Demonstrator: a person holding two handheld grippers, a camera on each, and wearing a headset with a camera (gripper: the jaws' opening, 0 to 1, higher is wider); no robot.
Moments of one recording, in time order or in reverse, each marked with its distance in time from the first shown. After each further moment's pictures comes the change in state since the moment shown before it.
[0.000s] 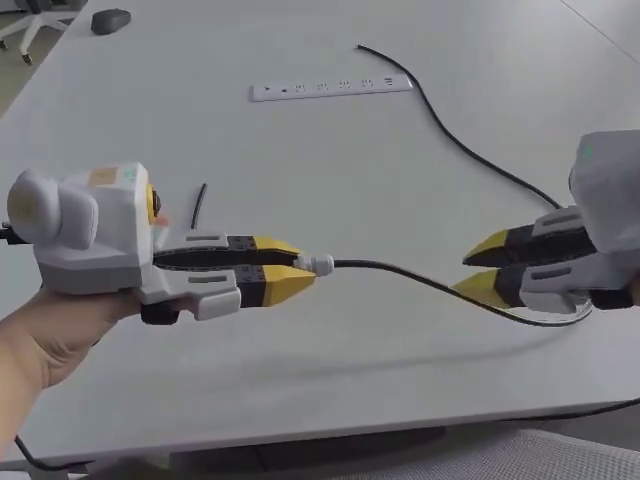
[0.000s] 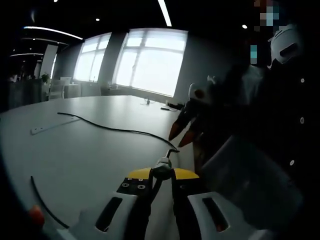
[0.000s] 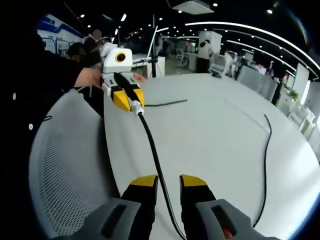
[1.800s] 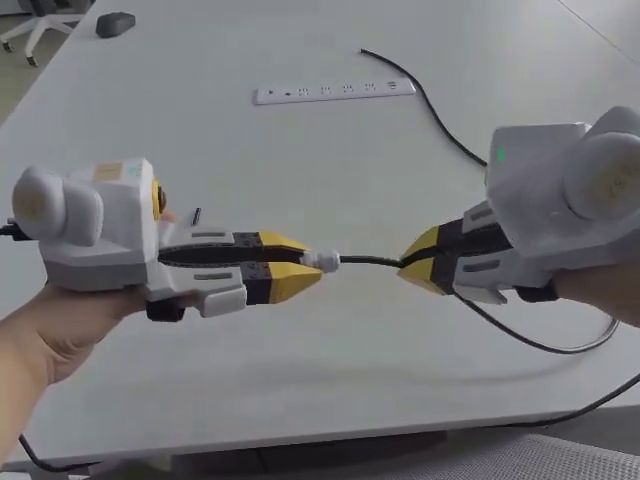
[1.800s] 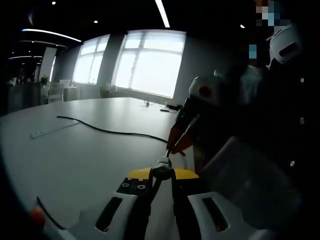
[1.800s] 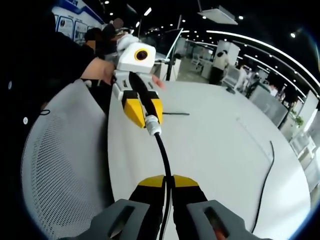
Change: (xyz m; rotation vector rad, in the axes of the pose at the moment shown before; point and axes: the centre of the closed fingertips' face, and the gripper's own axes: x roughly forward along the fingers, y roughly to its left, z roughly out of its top) left arm -0.002 0.001 0.007 0.017 -0.012 -0.001; right arm 0.027 0.012 0.024 -0.166 0.010 -0.005
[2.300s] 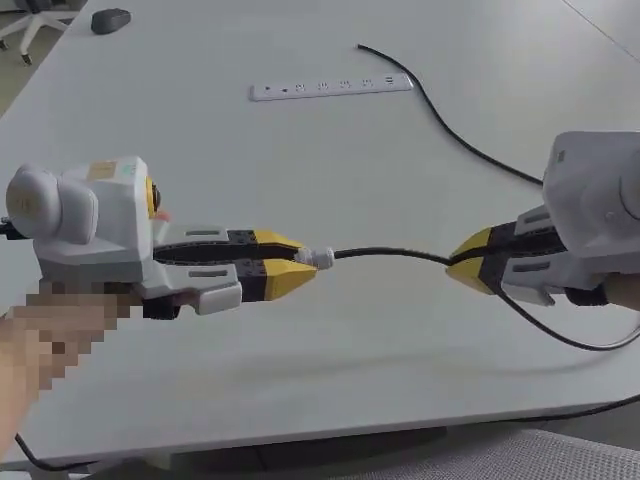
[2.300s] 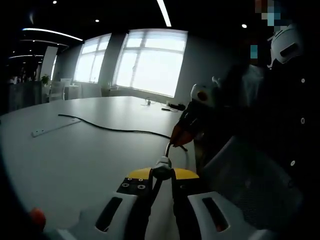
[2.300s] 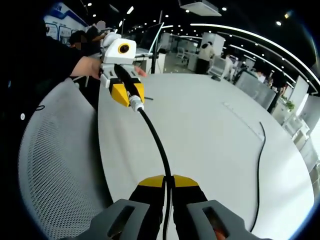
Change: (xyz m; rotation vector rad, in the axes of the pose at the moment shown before) left arm -0.001 0.001 -0.004 -0.007 0.008 0.009; right arm -0.018 -0.017 -0.040 0.101 0.045 -0.085
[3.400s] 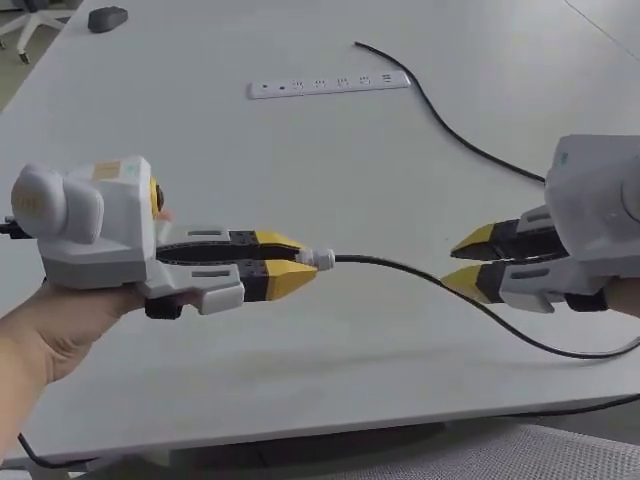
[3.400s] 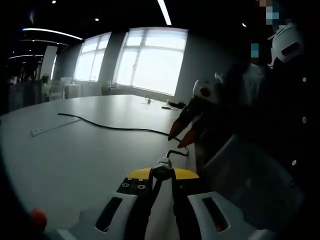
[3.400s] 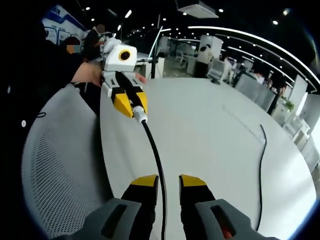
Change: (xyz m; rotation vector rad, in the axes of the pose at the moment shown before) left arm 0.005 -0.002 -0.002 0.000 0.014 0.003; right arm -0.001 0.013 0.027 -0.010 -0.068 0.027
